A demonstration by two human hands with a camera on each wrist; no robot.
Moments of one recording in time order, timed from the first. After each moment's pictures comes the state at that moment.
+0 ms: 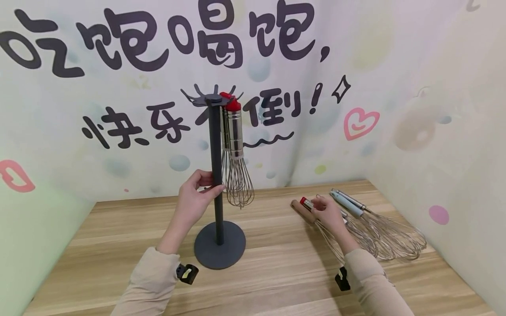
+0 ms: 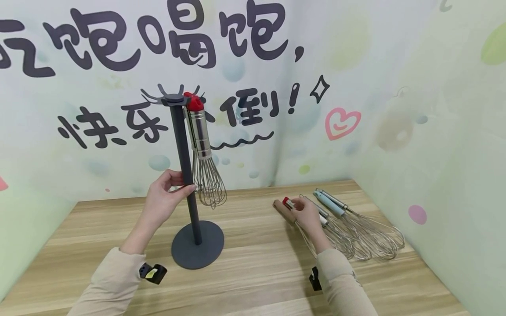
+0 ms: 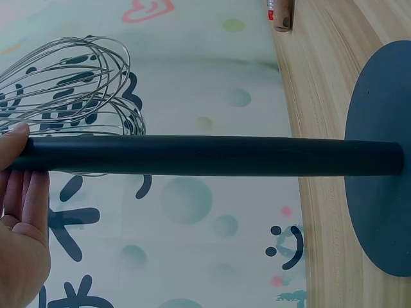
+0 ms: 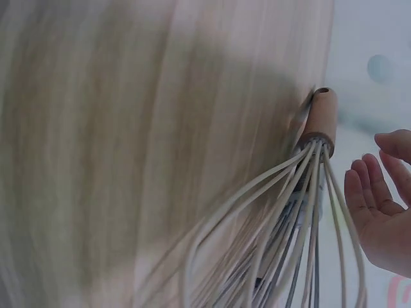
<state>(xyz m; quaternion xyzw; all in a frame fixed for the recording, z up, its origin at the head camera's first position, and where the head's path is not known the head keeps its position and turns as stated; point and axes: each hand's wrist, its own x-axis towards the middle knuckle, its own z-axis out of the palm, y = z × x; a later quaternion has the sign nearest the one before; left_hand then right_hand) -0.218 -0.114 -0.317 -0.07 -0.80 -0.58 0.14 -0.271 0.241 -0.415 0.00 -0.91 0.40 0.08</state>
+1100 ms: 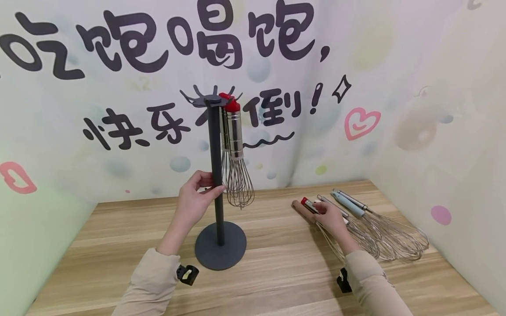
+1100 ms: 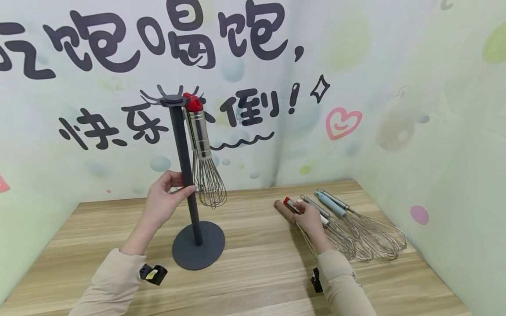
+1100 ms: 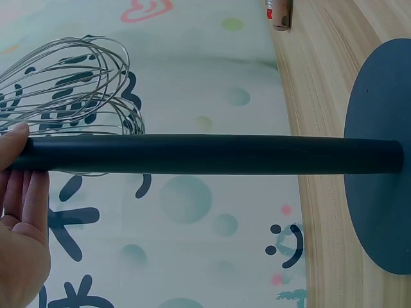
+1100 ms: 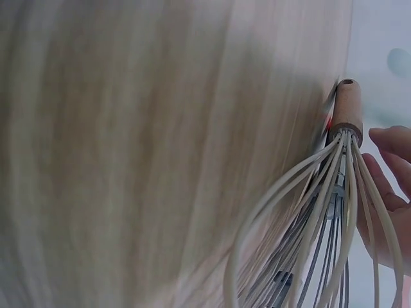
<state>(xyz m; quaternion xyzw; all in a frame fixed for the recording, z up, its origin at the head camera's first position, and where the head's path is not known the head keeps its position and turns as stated) -0.218 -0.114 -0.317 -0.07 -0.80 -0.58 0.14 -0.277 0.250 -0.432 -0.01 -0.93 0.37 0.04</state>
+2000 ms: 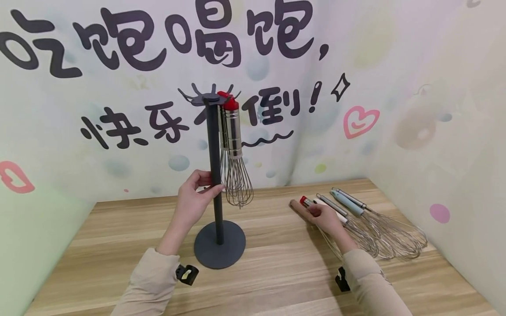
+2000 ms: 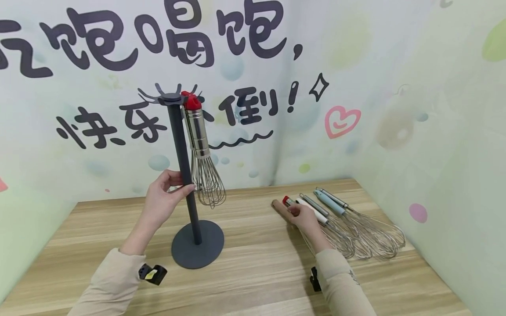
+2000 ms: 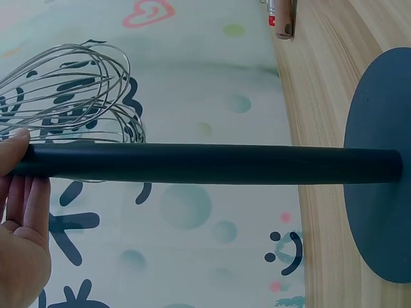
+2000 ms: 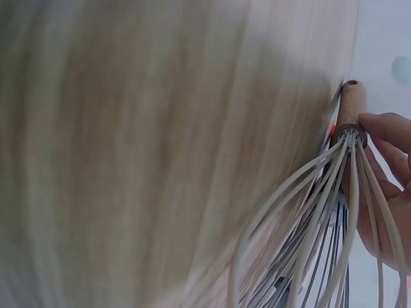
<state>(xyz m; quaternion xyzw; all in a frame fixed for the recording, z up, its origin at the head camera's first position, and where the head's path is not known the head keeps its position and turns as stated) -0.217 -0.113 -0.318 -0.07 -0.80 -0.58 0.14 -0.277 0.248 -0.439 0.03 -0.93 0.35 0.01</state>
